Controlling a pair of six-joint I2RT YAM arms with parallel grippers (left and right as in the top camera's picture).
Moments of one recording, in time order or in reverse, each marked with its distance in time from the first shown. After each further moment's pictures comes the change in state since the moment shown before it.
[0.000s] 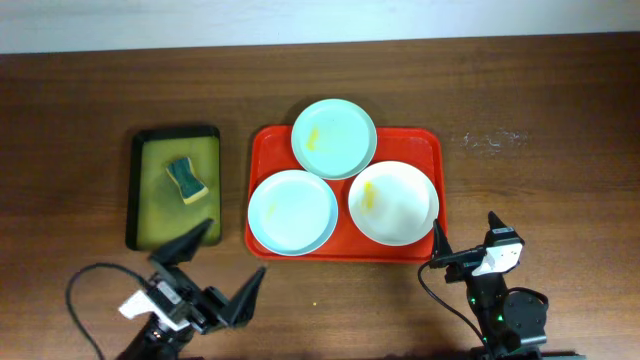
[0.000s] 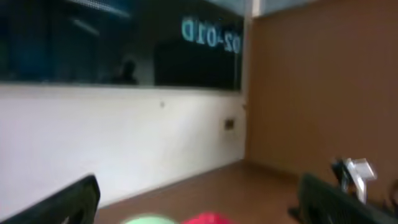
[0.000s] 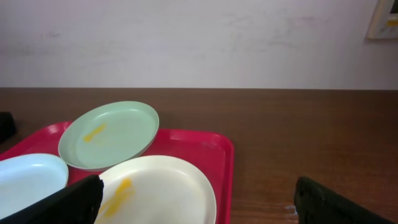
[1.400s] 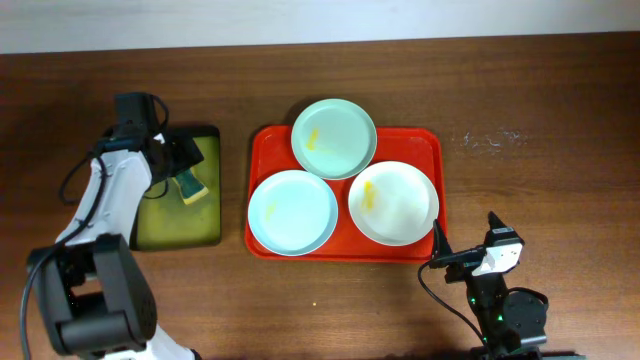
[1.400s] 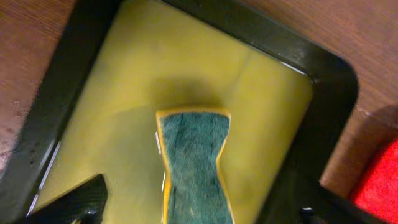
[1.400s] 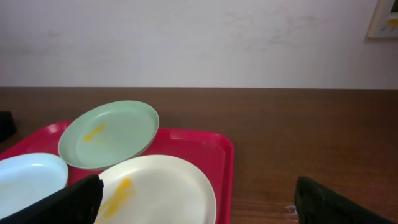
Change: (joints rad) left arm 0.108 1.749 0.980 -0.766 -0.712 -0.022; right arm 0.000 0.001 0.000 0.000 0.000 0.000
